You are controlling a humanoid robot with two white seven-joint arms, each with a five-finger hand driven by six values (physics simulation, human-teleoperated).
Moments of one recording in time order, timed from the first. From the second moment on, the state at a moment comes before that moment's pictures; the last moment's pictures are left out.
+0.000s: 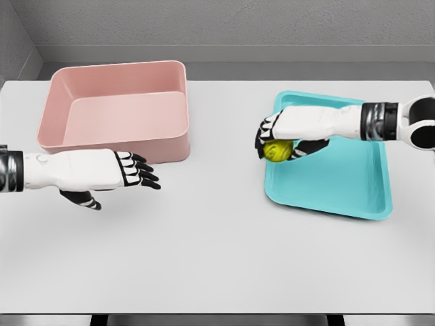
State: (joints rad) left arm -0.64 1.07 -0.82 -1.76 -0.23 -0.61 -0.49; right arm -0.98 -0.79 1.07 -1.45 0.13 -0.60 0.48
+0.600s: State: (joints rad) left arm -0.63 1.11 -0.79 -1.76 -0.23 -0.61 -0.49; right arm -0.93 -0.57 1.14 -1.41 0.13 -0.57 0.52
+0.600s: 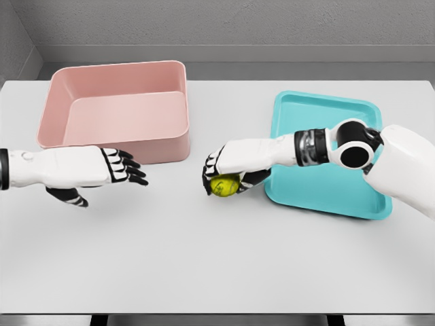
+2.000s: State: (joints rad) left arm -0.66 0.72 -0.83 -1.58 -0.21 -0.61 -0.49; right arm -0.93 -0.88 0.89 -1.34 0.16 -0.61 0.48
